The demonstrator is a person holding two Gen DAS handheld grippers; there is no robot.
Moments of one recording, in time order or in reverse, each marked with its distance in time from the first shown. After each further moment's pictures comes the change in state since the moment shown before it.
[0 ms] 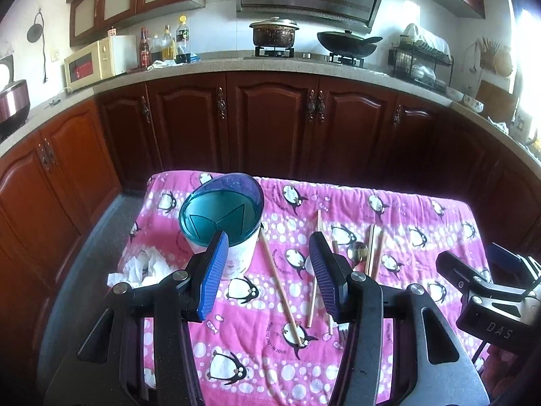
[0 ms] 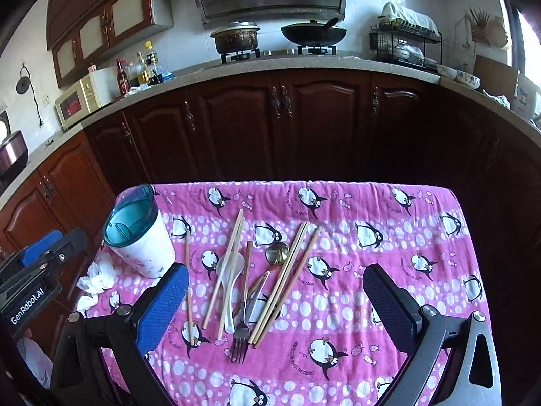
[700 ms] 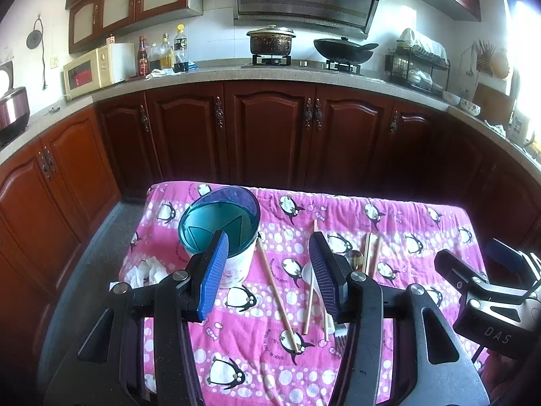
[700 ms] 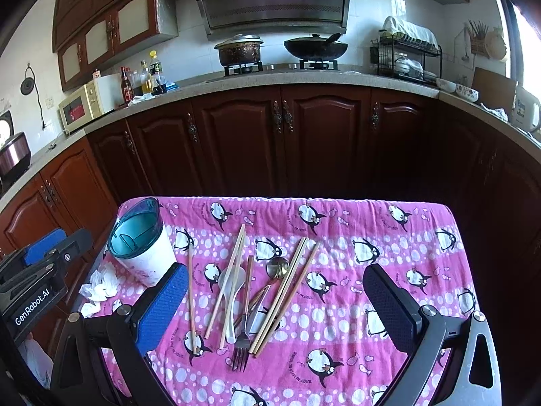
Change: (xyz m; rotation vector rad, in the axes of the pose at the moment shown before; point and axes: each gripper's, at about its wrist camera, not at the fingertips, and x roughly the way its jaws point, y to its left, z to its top) left arm -0.007 -0.004 0.008 0.006 -0.023 -0.001; right arm -0.013 0.004 0.009 -0.020 -0.053 -0.009
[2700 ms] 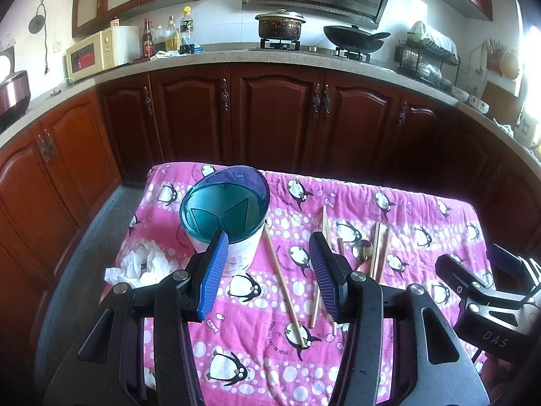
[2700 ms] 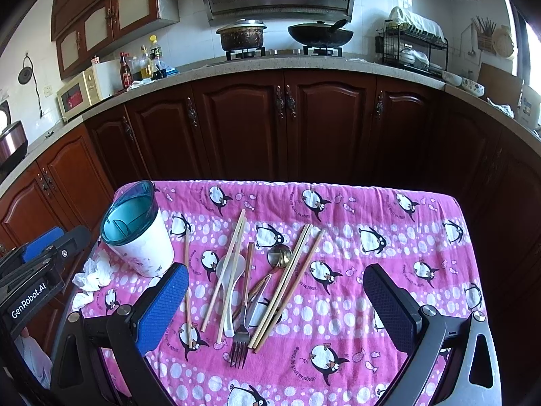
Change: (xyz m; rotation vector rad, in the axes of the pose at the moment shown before) left arm 0.023 0.012 -0.009 -0.031 0.059 0.008; right arm 0.025 0.004 -0.009 -0.012 0.060 -0.001
